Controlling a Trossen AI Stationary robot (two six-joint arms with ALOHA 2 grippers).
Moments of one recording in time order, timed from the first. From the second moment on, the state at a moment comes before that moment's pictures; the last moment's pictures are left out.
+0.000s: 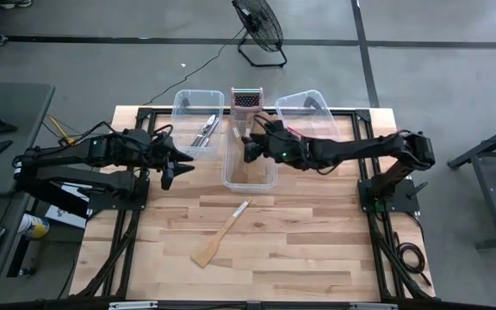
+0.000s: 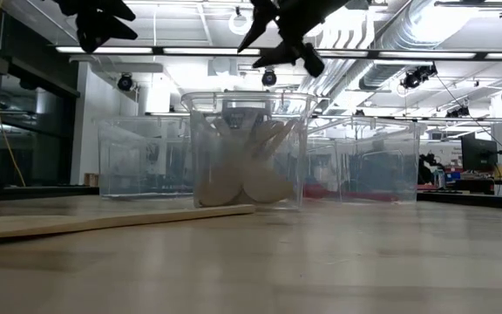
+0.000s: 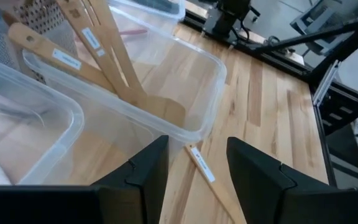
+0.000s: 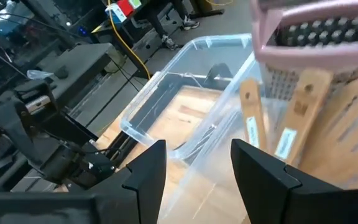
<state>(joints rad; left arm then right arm) 0.08 0.67 0.83 -0.59 -0.04 -0.38 -0.05 1.61 1.24 -0.01 0.53 0.81</state>
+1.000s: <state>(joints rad) -0.05 1.01 0.84 -0.61 0.13 -0.76 -0.08 1.08 1.24 -0.62 0.56 0.49</state>
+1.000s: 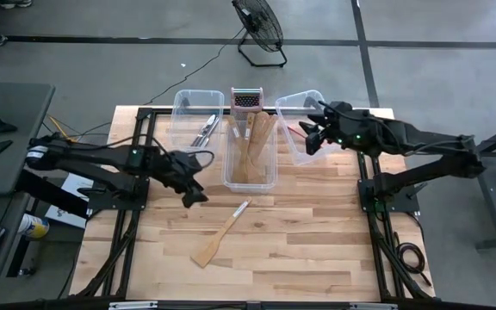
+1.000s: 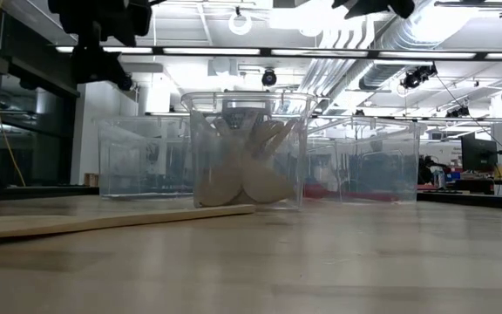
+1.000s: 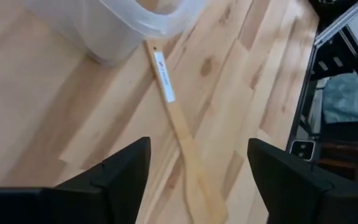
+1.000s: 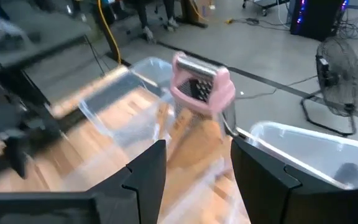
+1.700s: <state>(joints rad) -0.39 1.52 1.14 -0.71 -0.10 -1.19 -0.08 1.03 1.24 -0.84 0.55 0.35</state>
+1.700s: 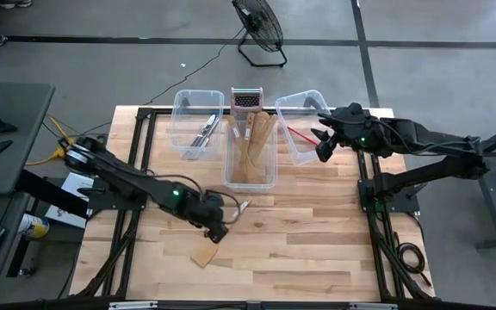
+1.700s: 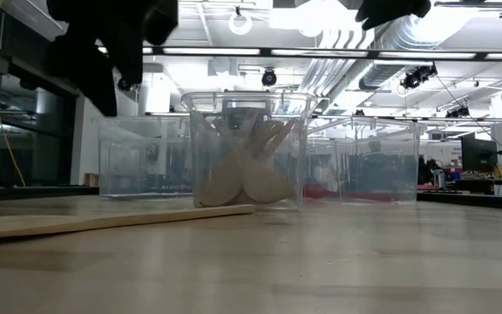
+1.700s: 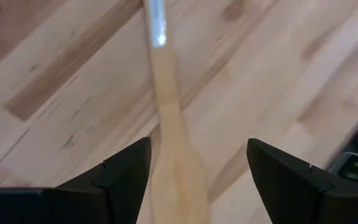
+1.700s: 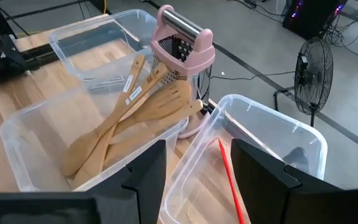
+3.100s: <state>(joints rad) -0.40 2.05 1.43 -0.90 0.03 -1.25 -0.08 1.03 1.24 -0.86 0.49 0.29</state>
